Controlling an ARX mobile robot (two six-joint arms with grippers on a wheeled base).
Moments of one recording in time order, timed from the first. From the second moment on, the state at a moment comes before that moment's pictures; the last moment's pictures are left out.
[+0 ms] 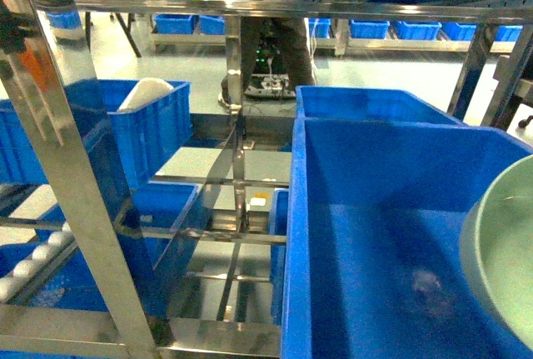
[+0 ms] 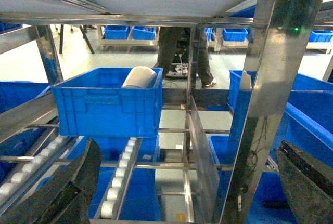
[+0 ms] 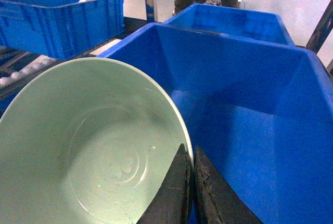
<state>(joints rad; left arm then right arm) 0.00 0.01 0.01 0.00 0.00 0.00 0.00 0.98 0.16 0.55 -0.29 -0.05</state>
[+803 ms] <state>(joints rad) 0.00 0.01 0.01 0.00 0.00 0.00 -0.03 1.90 0.68 0.54 -0.36 -0.22</state>
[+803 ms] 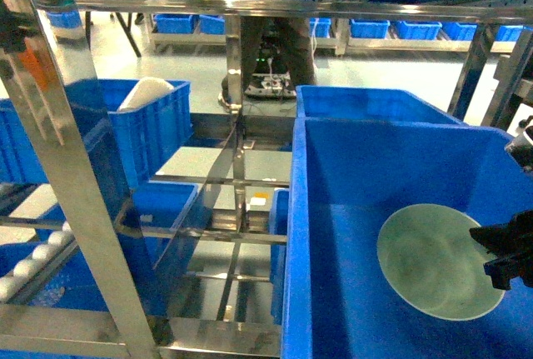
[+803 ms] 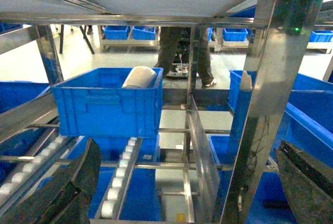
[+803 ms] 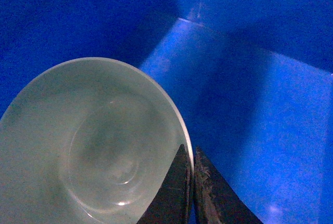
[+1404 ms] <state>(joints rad) 0.00 0.01 0.01 0.00 0.00 0.00 -0.02 1.94 0.73 0.56 -0.35 -0.22</state>
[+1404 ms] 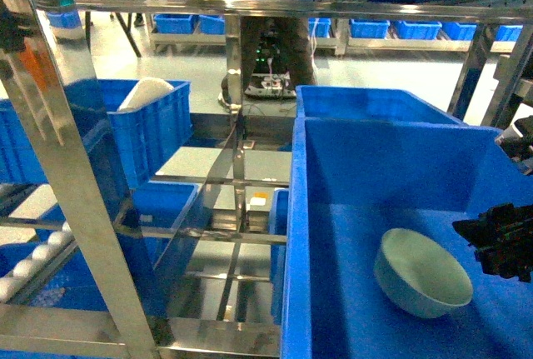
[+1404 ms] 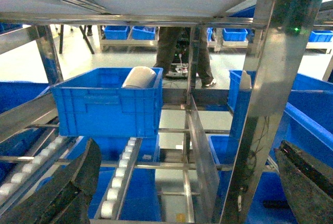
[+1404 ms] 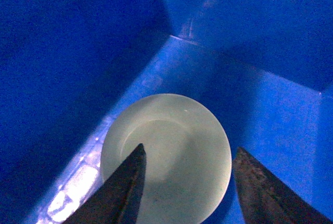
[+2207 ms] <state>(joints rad) 0.00 0.01 0.01 0.00 0.00 0.00 -0.09 1.19 0.21 0.69 -0.23 -0.12</state>
